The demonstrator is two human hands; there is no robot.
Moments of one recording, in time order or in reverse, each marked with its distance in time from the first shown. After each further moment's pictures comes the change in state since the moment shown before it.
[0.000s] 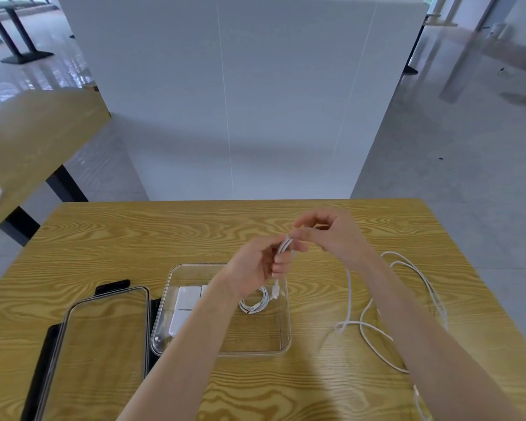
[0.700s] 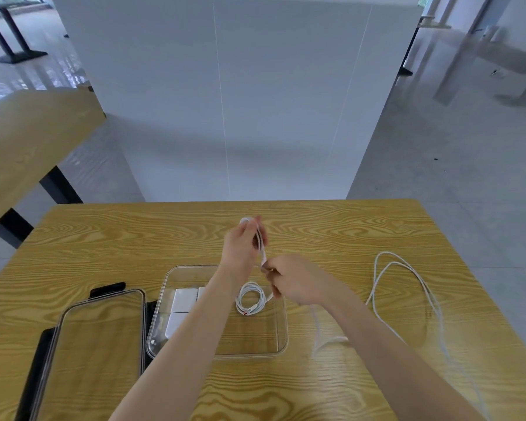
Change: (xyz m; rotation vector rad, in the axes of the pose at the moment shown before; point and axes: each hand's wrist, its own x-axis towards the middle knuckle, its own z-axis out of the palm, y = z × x) left_hand 0.035 -0.010 -0.031 0.117 0.535 0.294; right_hand -0.021 -0.003 0.057 -0.649 -0.426 0.179
